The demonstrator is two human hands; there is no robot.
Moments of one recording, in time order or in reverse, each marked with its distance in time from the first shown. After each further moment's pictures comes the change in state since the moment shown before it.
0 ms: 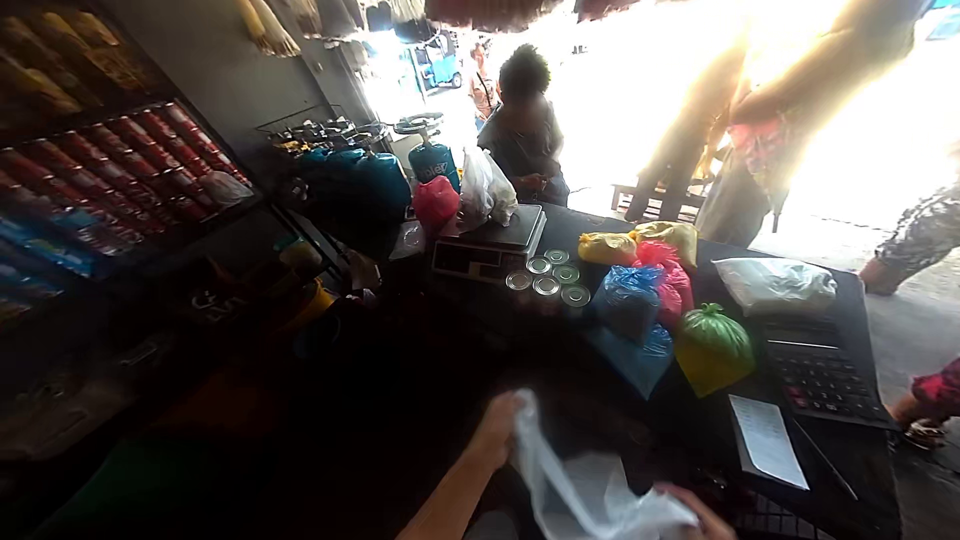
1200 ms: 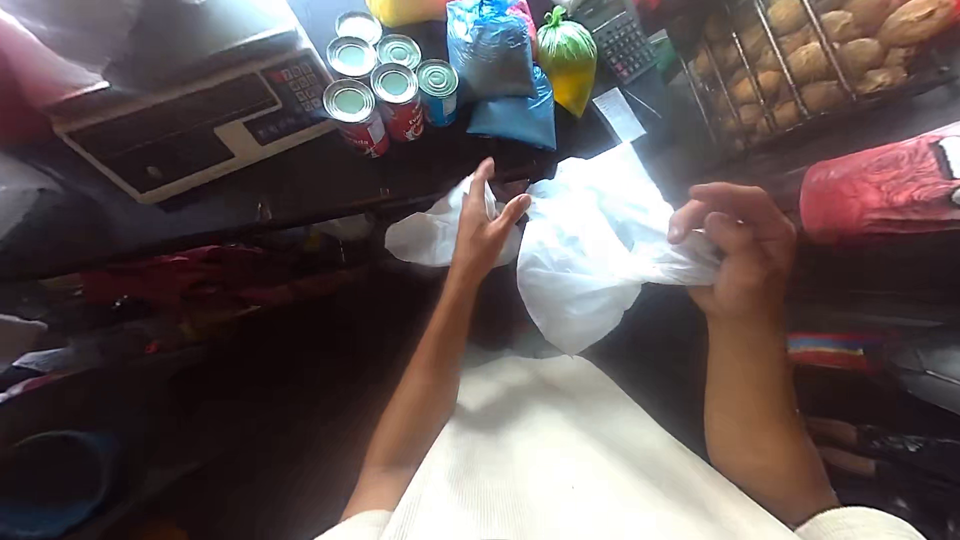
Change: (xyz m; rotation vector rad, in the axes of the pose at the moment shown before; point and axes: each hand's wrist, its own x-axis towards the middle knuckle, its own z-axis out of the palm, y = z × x) left_hand 0.082 0.045 -0.033 0.400 -0.872 0.510; right_hand -0.036 -0.202 0.146 -0.012 0.478 -0.280
